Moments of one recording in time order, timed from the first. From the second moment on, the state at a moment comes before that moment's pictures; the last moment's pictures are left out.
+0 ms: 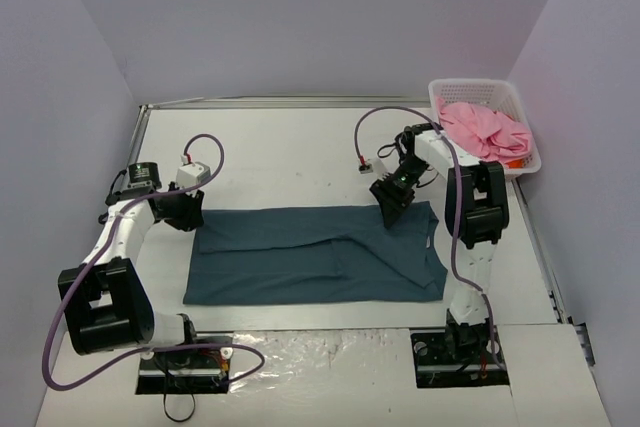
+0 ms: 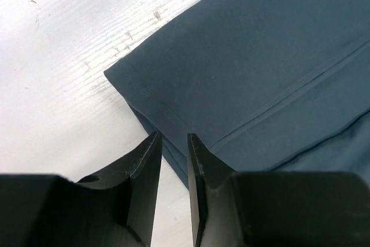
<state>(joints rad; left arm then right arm) 0.21 1.35 0.90 -0.64 0.52 0.61 0.19 2.11 1.59 -1.27 -0.52 -0.79</state>
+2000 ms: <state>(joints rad) 0.21 1.25 0.89 -0.63 0.50 0.58 0.52 2.00 1.51 -1.30 -0.55 -0.74</state>
